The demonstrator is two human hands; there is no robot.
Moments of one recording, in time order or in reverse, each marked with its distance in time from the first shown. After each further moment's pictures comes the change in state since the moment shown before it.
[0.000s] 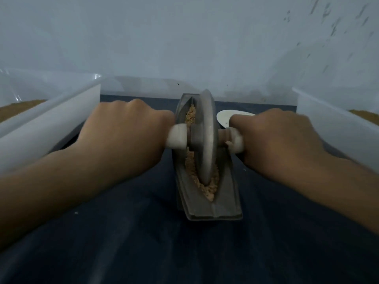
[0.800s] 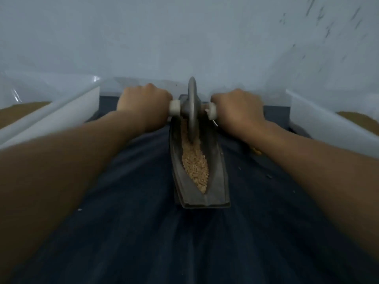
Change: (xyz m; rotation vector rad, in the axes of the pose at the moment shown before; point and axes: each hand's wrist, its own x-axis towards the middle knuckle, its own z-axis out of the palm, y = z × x) left_hand 0.063 0.005 0.024 -0.049 -0.336 -0.222; right_hand 0.066 -0.008 0.026 0.104 -0.308 0.147
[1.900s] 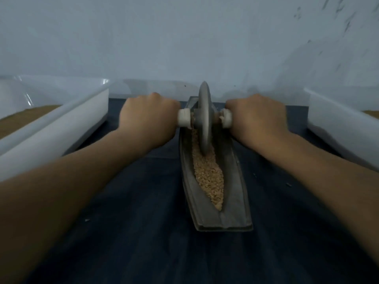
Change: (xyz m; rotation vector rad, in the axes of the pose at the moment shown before) left_hand -0.020 -0.003 0.011 0.064 0.112 0.008; right_hand -0.013 -0.005 -0.003 -0.084 0.017 0.042
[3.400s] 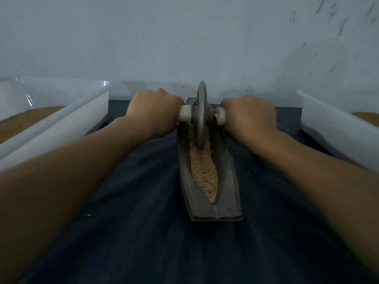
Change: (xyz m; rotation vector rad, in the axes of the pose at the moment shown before) left_hand 0.020 0.003 -0.009 0.000 -0.059 0.073; right_hand 0.003 0.002 -0.002 0.082 -0.019 0.004
